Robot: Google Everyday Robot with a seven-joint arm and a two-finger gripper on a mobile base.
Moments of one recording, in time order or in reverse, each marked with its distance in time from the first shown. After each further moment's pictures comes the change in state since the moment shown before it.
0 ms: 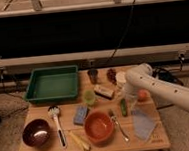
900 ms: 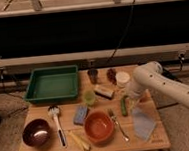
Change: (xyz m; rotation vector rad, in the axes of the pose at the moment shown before) arm 0.001 0.001 -0.035 0.111 -0.024 0.230
